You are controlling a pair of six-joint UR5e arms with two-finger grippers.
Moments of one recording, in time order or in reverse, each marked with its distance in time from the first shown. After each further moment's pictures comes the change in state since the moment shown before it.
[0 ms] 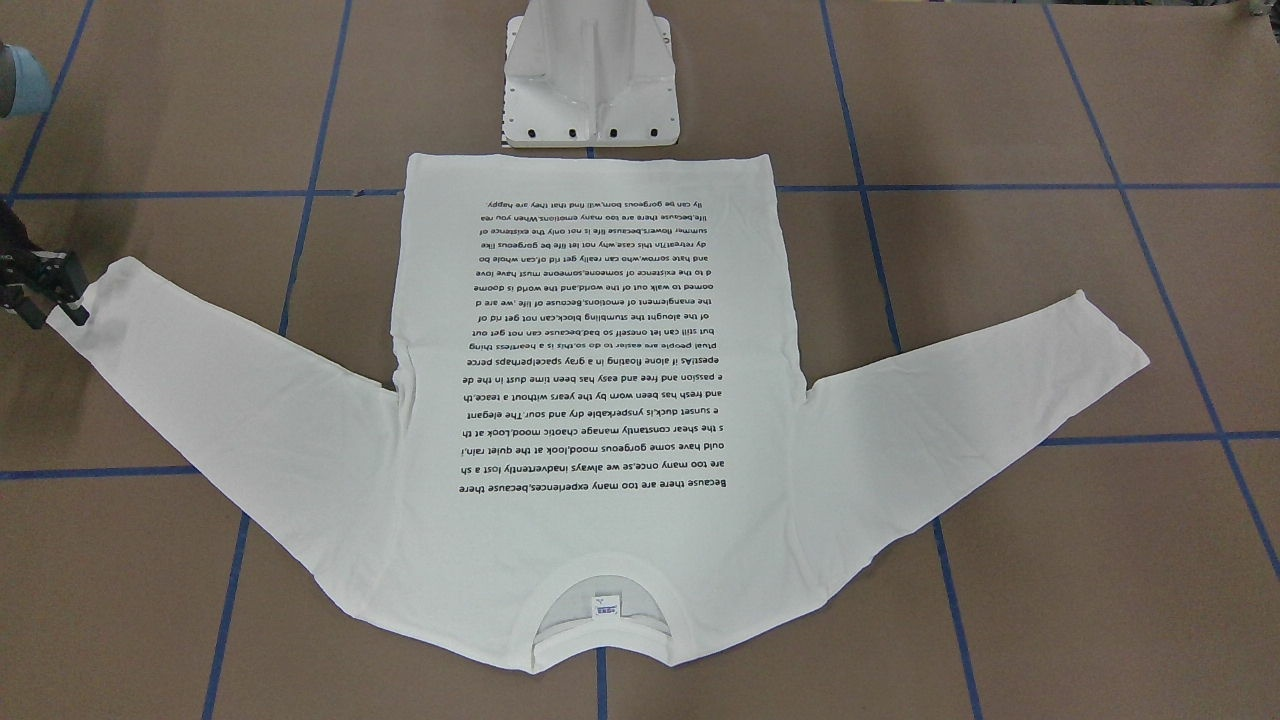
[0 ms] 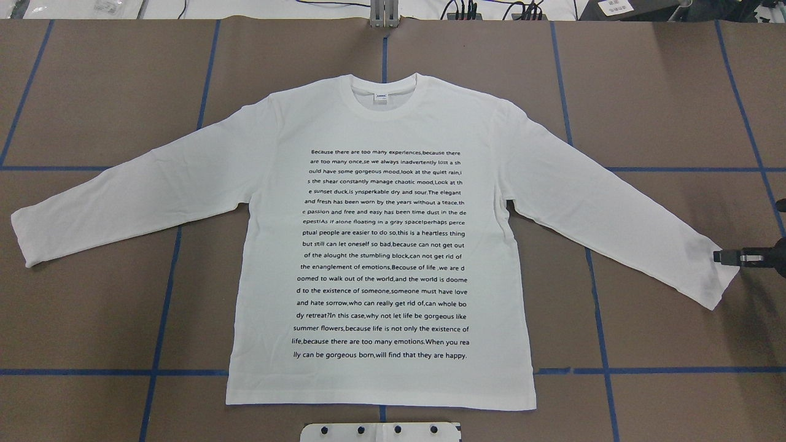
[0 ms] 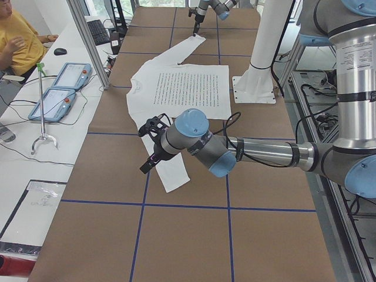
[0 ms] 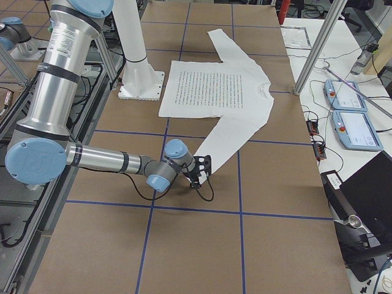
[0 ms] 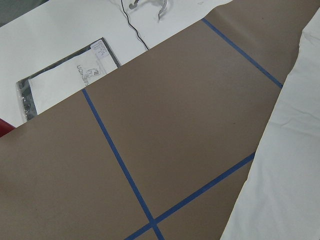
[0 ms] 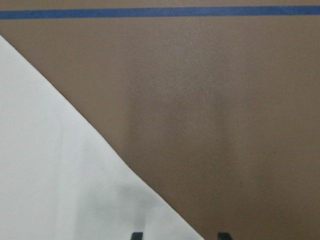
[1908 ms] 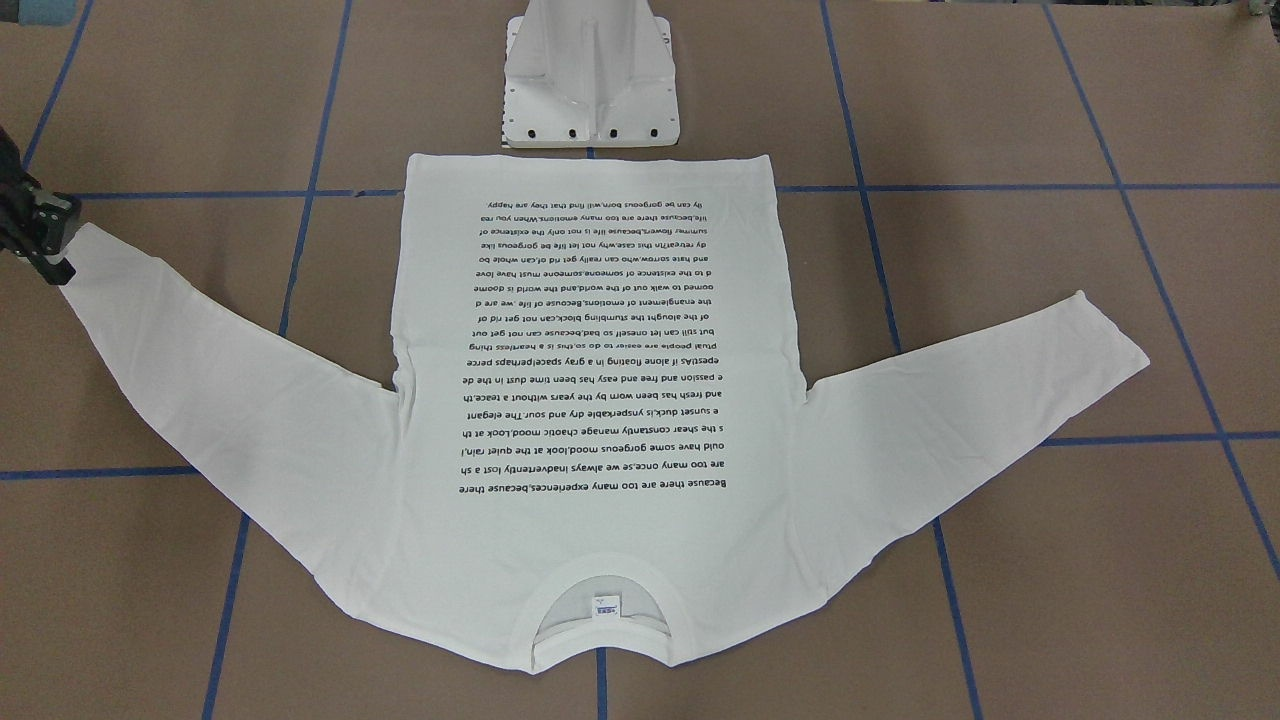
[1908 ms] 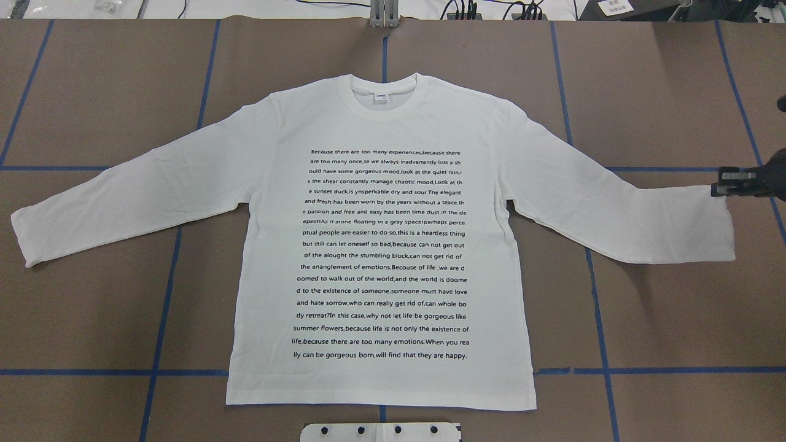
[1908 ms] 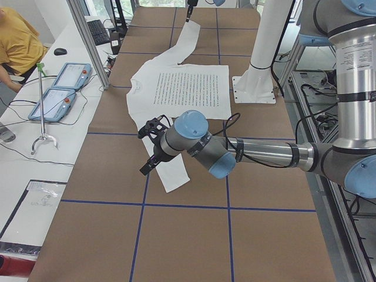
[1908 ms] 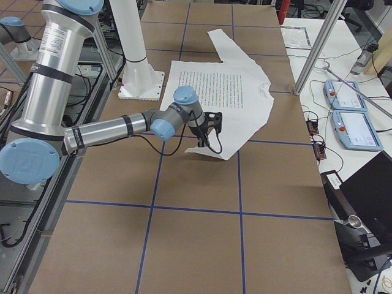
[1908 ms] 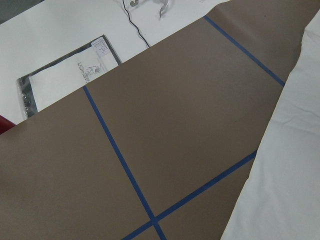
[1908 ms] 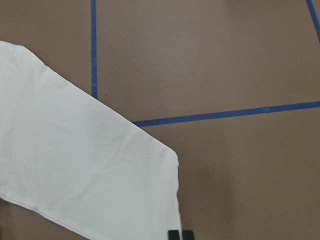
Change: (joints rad) left arm 0.000 0.000 0.008 0.000 0.000 0.000; right arm 0.158 0.262 0.561 -0.948 0.095 -0.015
